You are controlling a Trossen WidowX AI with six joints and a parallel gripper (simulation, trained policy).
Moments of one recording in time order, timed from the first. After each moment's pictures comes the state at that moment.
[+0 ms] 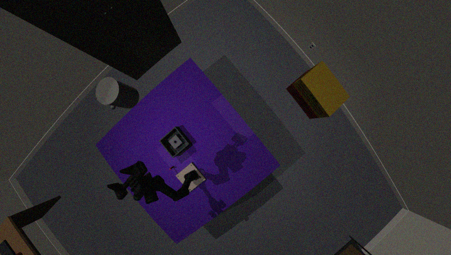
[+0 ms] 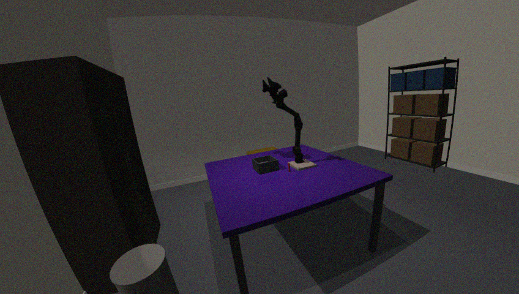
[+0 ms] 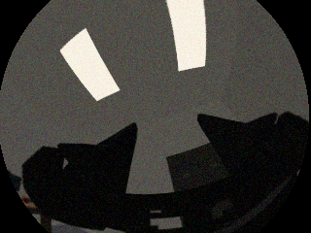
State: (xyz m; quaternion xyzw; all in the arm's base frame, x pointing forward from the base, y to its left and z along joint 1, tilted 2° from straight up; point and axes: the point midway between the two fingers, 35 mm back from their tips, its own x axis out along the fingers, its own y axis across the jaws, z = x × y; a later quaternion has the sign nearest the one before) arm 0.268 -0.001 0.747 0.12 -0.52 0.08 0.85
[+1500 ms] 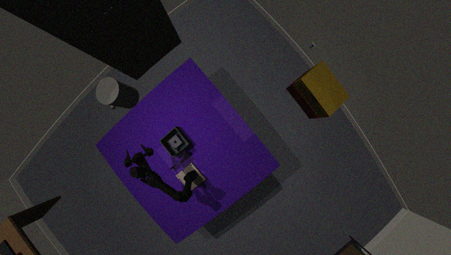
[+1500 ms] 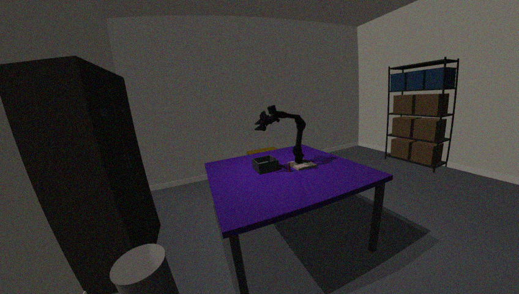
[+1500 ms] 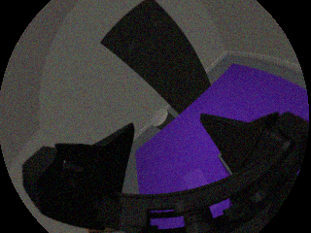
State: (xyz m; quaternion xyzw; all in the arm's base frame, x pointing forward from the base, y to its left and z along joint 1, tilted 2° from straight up) arm 0.390 0.091 0.410 0.32 0.16 0.01 0.93
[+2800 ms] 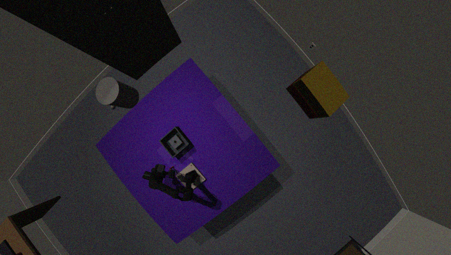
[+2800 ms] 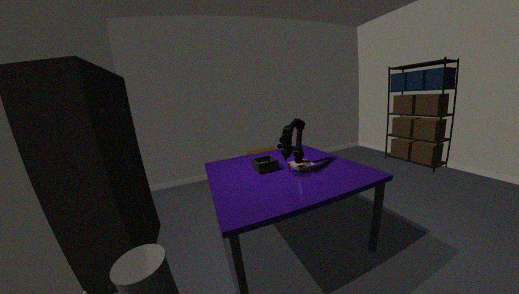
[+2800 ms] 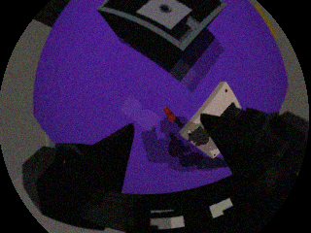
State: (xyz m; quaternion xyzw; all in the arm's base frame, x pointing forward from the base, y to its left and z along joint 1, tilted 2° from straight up) arm 0.172 0.140 0.134 0.22 0.64 -0.23 0.70
